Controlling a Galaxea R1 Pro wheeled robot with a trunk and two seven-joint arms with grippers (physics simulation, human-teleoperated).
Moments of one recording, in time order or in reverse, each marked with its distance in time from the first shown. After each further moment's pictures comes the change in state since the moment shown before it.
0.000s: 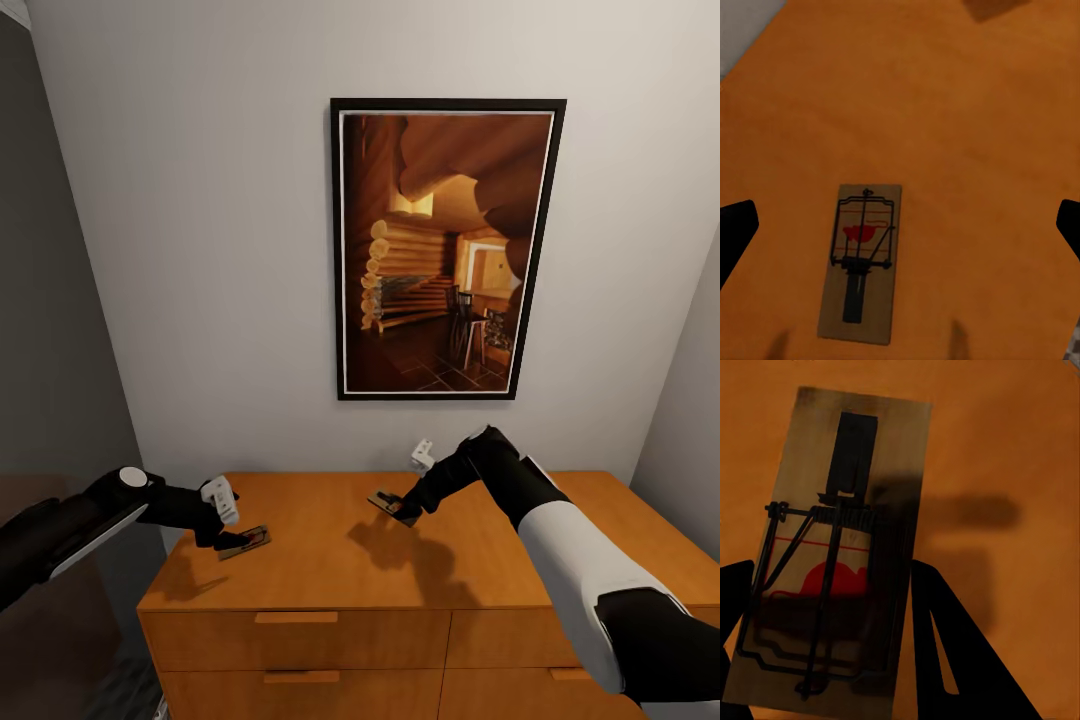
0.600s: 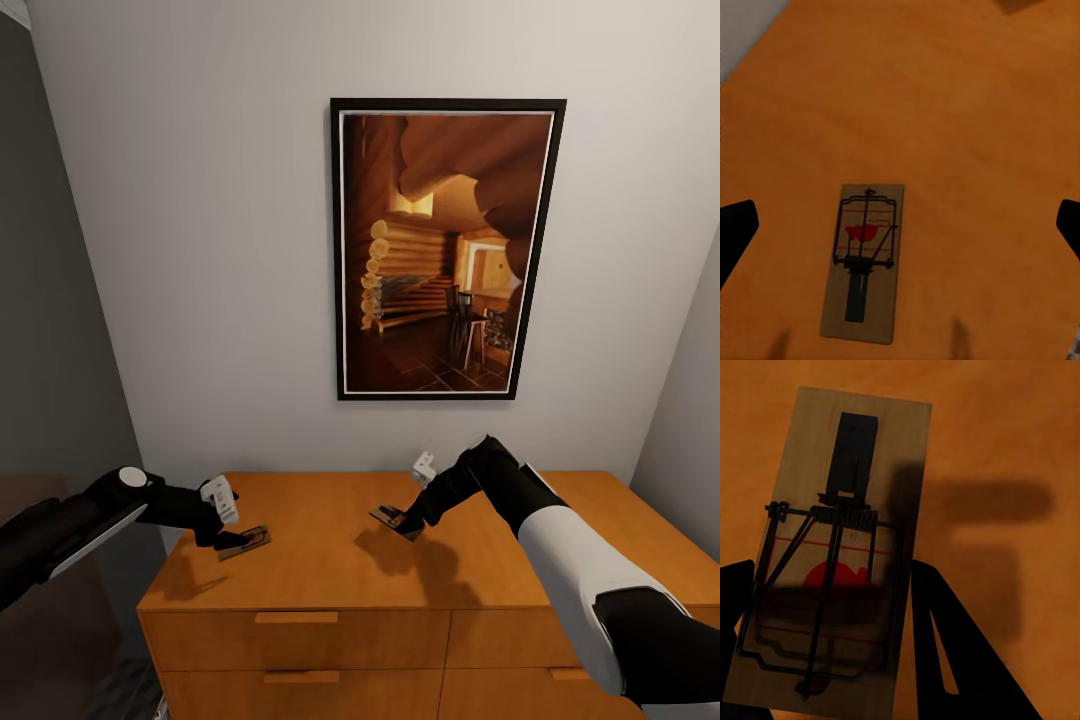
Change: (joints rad) left arm 0.000 0.001 0.000 0.001 -0.001 -0.003 0.002; right arm 0.005 -0.001 -0.001 0.071 0.001 0.002 0.001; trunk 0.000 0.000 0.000
